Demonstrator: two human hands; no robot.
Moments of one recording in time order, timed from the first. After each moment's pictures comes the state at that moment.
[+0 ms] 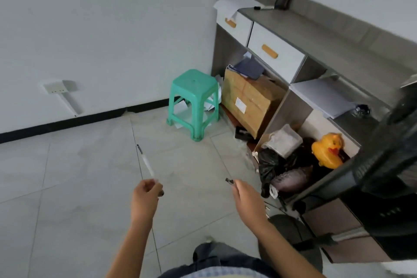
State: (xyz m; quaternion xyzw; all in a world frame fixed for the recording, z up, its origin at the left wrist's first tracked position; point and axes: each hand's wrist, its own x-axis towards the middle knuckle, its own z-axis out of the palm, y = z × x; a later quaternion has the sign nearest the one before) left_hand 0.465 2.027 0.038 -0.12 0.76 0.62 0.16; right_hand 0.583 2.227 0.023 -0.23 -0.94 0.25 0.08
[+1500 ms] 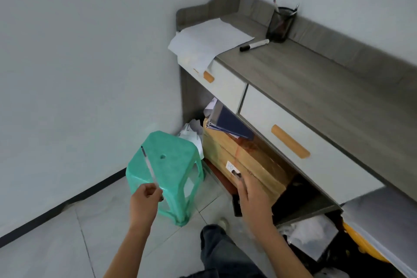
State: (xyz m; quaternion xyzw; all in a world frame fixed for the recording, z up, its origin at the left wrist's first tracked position) left_hand -0.076 2.401 0.035 -0.02 0.81 0.54 0.23; right_hand 0.083 2.558 0.065 -0.38 -0.85 0.31 0.18
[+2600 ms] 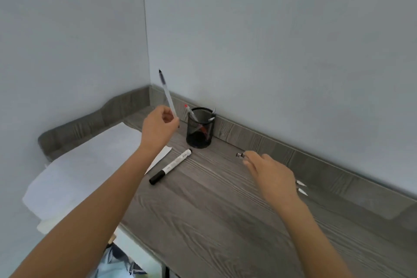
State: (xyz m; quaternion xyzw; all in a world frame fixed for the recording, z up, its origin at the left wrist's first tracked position) left_hand -0.264 2.932 0.247 0.41 0.72 0.55 0.10; right_hand -0.023 2.961 0.232 -0.44 -0.88 -0.03 0.18
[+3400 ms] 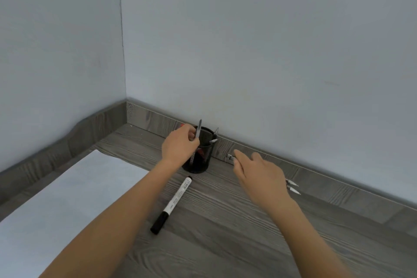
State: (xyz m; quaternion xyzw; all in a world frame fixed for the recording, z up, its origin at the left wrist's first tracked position) left_hand -0.296 3.030 0.214 0.55 0.71 0.41 0.14; right_hand -0.109 2.982 0.251 -0.52 -0.84 -0.12 0.10
